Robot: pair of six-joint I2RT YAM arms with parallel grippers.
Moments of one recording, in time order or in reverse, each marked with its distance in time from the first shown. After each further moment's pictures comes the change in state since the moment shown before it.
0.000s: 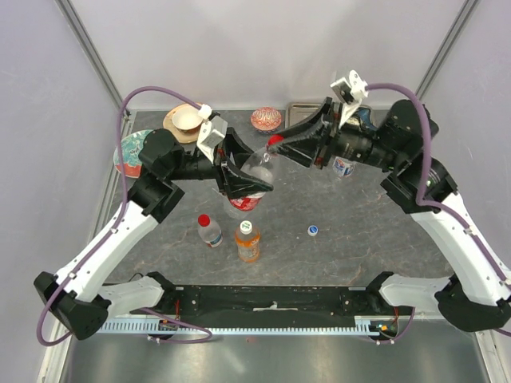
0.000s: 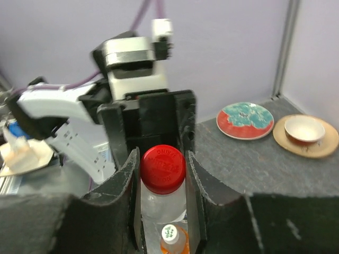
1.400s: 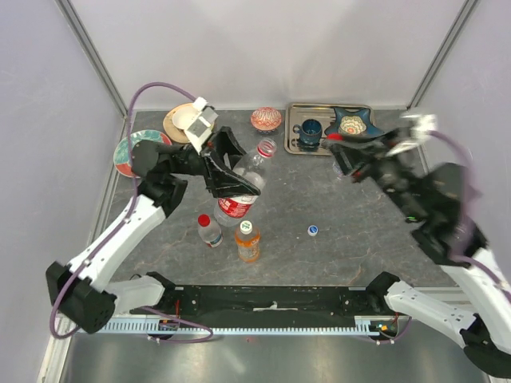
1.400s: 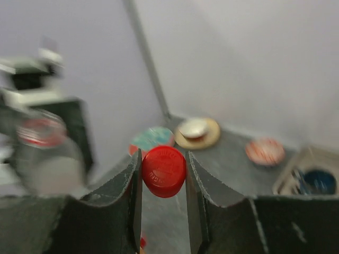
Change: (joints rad) left arm 0.084 0.111 -0.093 0.720 0.341 -0.731; right arm 0.000 -0.397 -0.320 0.129 0.521 -0.009
